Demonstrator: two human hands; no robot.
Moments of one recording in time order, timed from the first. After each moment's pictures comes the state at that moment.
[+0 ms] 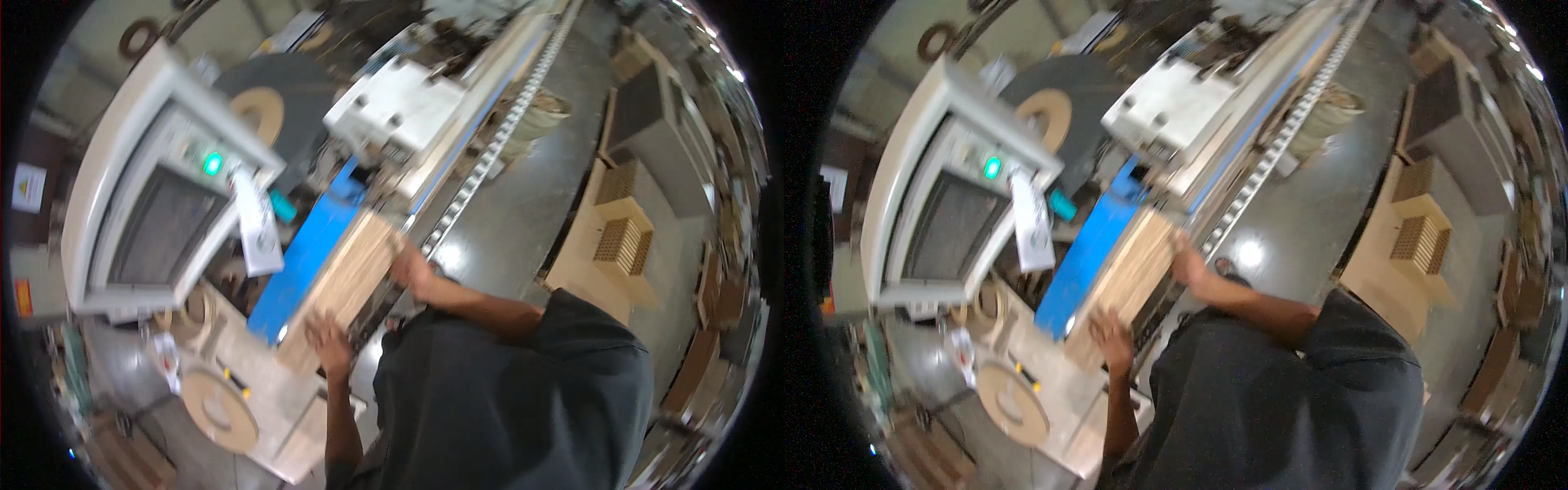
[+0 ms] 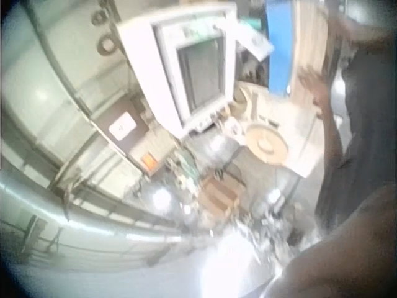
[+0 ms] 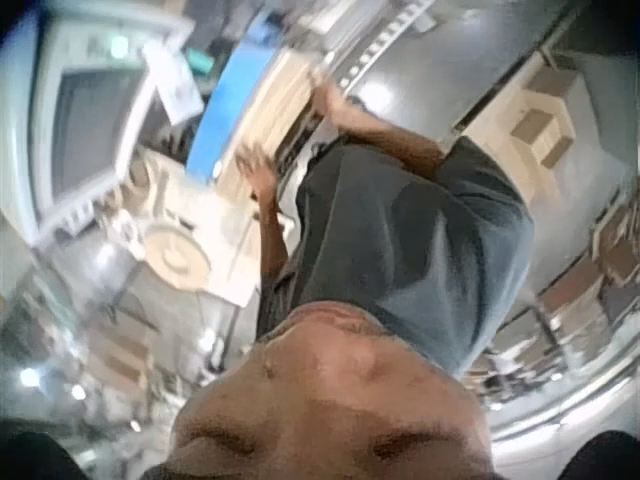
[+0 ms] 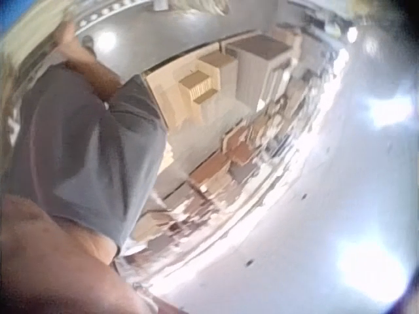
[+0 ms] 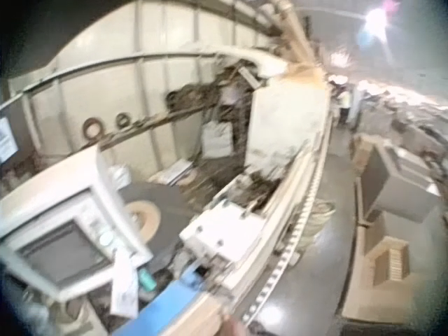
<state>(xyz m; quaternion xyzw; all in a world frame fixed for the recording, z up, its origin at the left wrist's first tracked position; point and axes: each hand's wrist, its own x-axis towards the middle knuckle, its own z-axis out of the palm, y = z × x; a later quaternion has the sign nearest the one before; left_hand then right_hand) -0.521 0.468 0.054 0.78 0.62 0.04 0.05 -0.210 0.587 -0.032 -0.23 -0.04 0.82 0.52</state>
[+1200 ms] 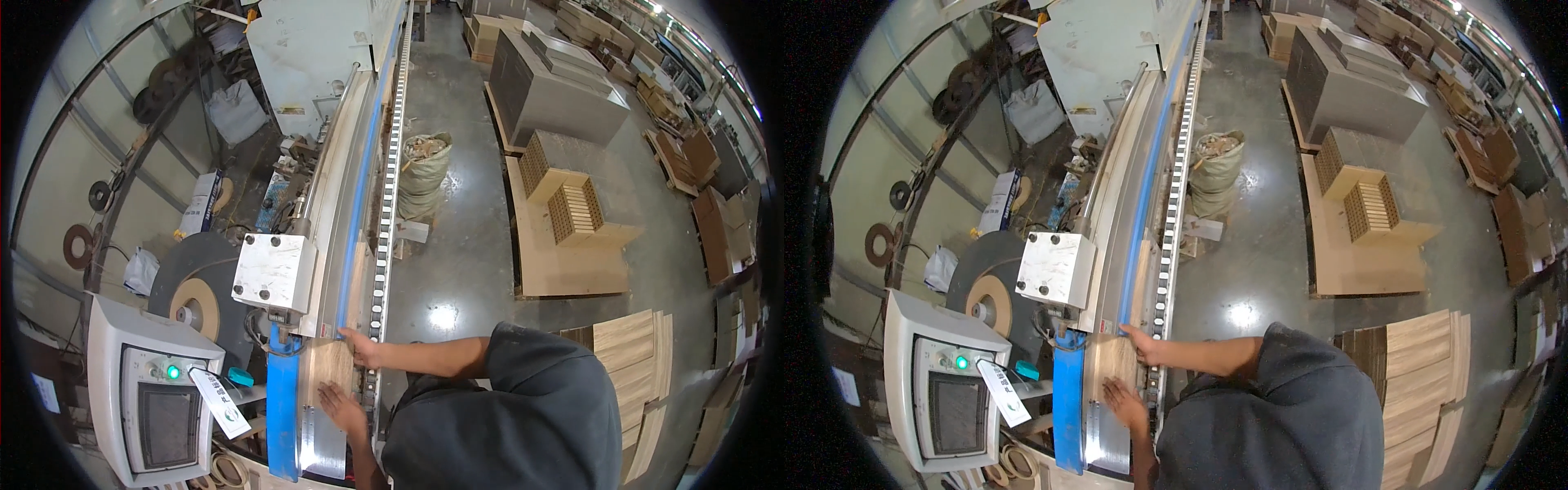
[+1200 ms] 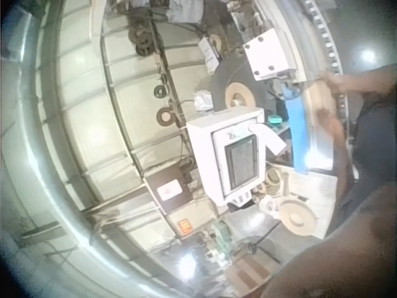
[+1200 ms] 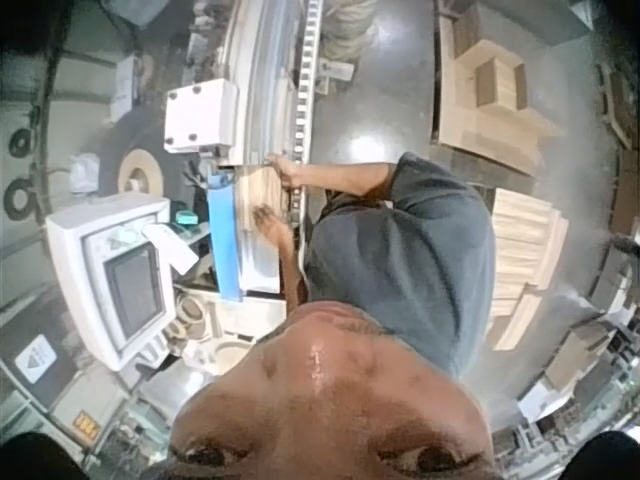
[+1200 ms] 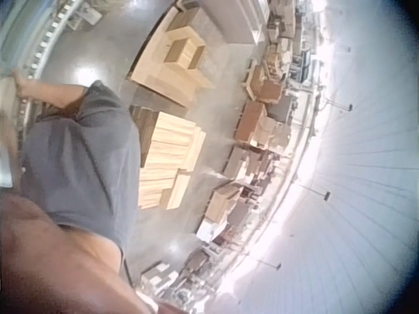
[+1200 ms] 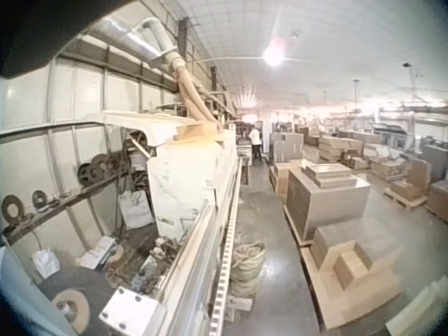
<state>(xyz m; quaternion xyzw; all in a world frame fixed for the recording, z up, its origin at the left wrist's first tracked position) -0.379 0.561 0.038 0.84 0.54 0.05 0.05 -0.150 0.643 0.068 -0.44 0.03 0.79 0.43</state>
